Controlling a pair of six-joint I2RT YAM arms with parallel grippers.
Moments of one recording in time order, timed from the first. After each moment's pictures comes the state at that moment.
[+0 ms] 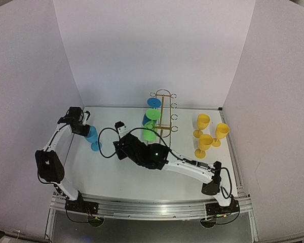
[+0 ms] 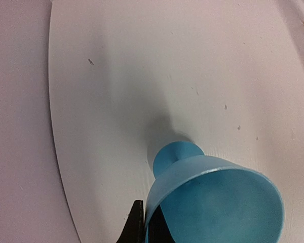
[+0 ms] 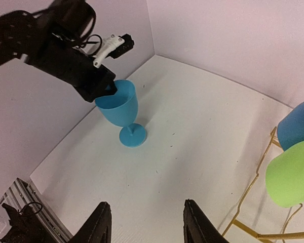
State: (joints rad) left arm -0.05 1.64 1.43 -0.84 0.02 0.21; right arm 1.28 2.21 2.42 -0.73 0.50 0.43
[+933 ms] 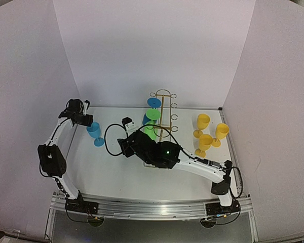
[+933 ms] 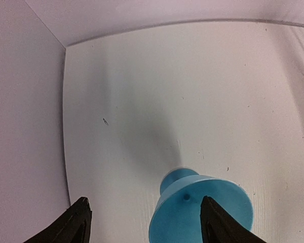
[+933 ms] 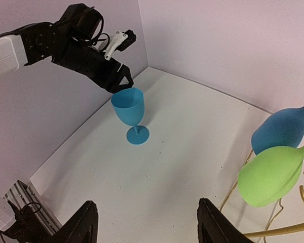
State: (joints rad) left arm -0.03 1.80 1.62 -0.71 0.05 0.18; right arm 1.27 2.07 2.30 -0.71 0.53 0.40
